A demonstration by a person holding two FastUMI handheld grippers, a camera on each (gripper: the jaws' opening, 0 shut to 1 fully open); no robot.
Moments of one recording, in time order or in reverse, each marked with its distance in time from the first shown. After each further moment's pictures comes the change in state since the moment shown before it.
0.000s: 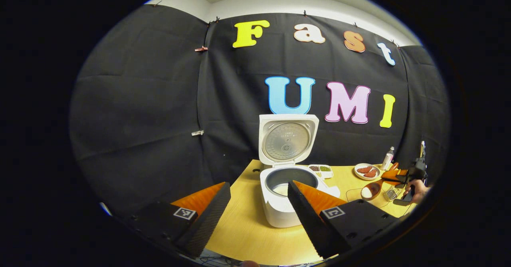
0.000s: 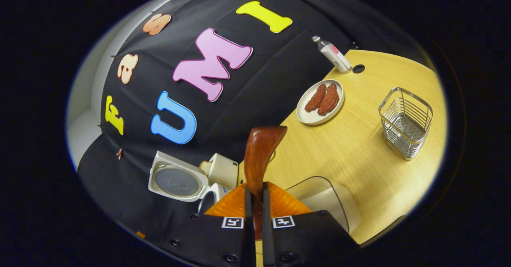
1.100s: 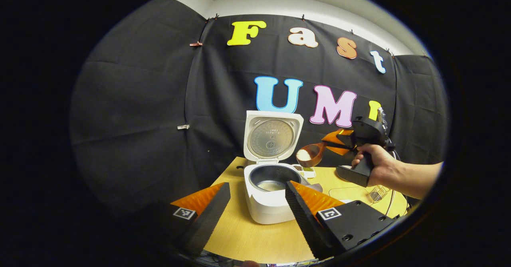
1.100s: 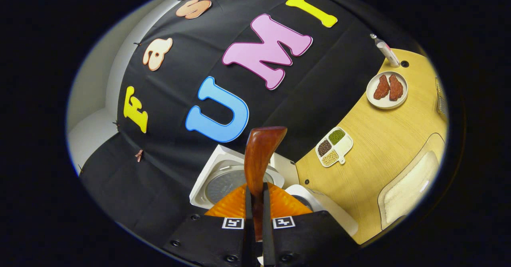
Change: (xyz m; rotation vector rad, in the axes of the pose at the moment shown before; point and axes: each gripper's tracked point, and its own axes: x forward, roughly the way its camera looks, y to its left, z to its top) left arm -0.014 -0.015 -0.025 -0.075 0.012 -0.117; right arm 0.098 0.230 -0.085 -0.022 -0.009 0.104
